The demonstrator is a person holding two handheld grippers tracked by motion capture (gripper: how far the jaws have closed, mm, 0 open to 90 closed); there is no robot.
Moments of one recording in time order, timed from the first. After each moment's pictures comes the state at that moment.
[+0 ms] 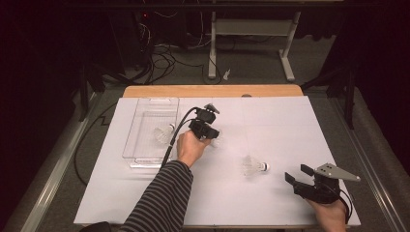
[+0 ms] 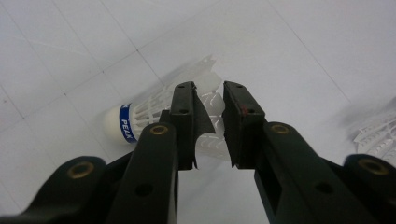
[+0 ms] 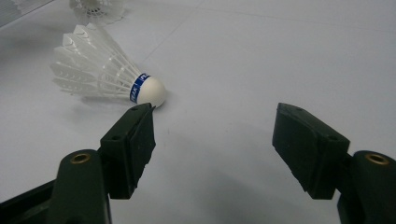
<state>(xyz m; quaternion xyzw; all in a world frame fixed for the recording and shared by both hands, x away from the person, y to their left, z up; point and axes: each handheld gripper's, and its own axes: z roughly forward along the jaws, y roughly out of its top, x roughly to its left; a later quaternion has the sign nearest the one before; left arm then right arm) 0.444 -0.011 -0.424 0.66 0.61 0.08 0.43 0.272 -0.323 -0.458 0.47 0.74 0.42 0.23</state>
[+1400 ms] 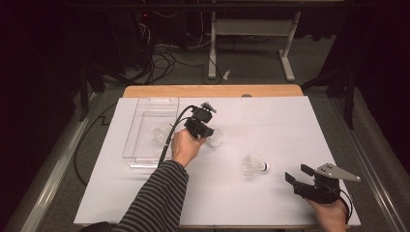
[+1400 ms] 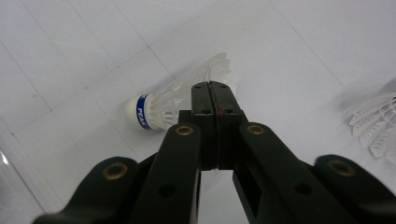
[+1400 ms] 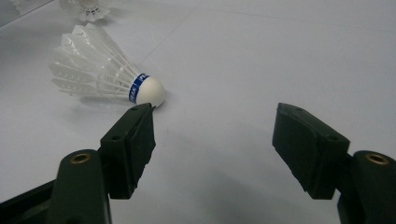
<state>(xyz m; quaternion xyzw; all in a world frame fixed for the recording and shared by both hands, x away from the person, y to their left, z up) 0.437 0.003 -0.410 0.67 0.60 0.08 0.43 0.272 -0.323 -0.458 0.47 0.74 0.42 0.23</state>
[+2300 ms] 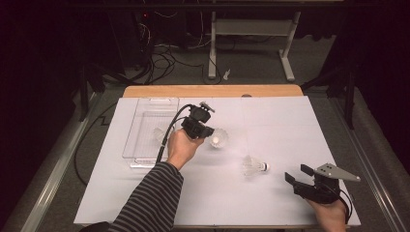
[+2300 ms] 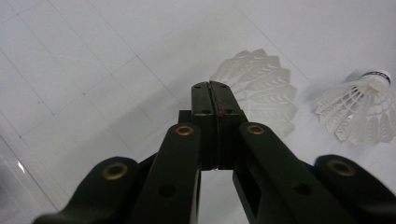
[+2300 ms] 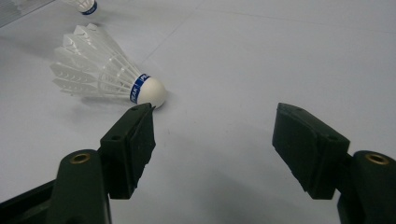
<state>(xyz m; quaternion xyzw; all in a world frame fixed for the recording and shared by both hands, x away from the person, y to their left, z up) 0.419 0.008 -0.390 0.68 0.57 0.07 0.46 0.272 -0.323 -0.458 0.47 0.74 0.42 0.23</state>
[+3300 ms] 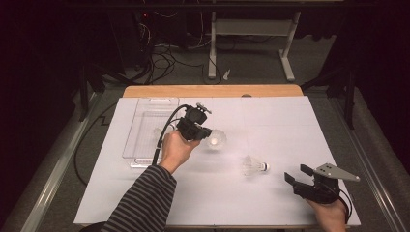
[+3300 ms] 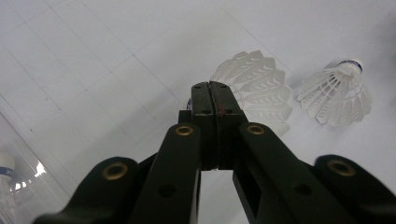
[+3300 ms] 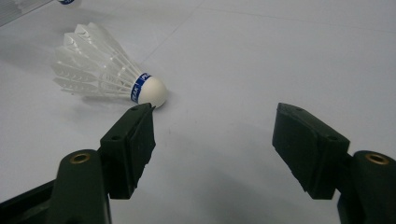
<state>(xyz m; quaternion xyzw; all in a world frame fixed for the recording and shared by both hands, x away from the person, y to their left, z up) 0.401 0.020 -0.376 0.69 0.55 0.06 0.47 0.272 -0.322 -0.458 0.47 0.74 0.42 0.23</state>
